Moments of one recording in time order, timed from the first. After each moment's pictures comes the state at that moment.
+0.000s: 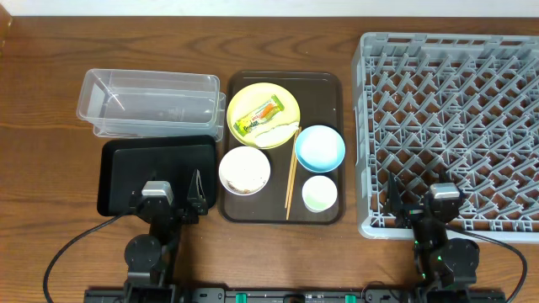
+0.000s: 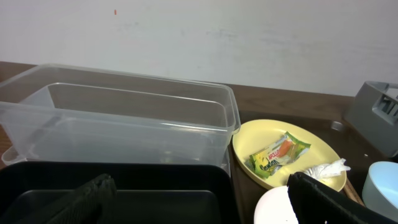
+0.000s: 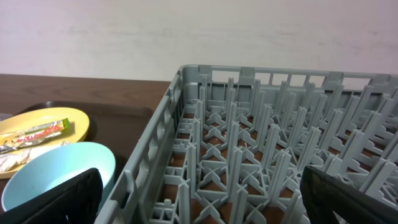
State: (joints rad) left arm -0.06 0.01 0.01 -0.10 0.00 -0.14; right arm 0.06 0.01 0.01 -0.07 -0.03 0.01
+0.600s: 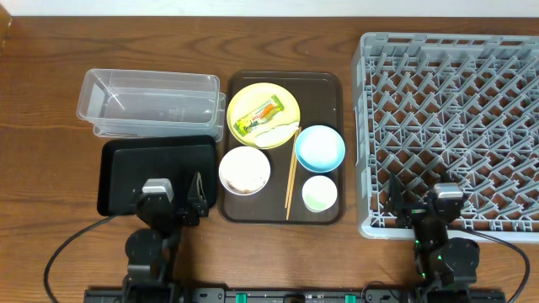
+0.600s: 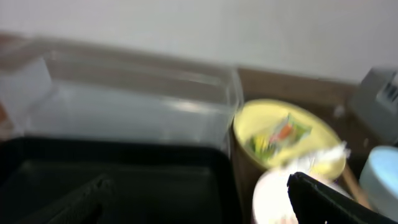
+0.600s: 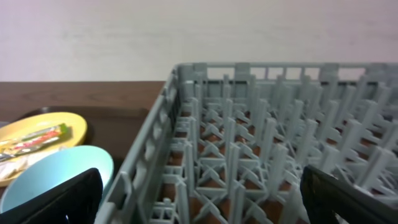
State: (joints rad) left arm -0.06 0.09 0.06 -0.19 0.00 -0.18; right arm 0.06 0.02 0.02 -0.10 0.01 0.06
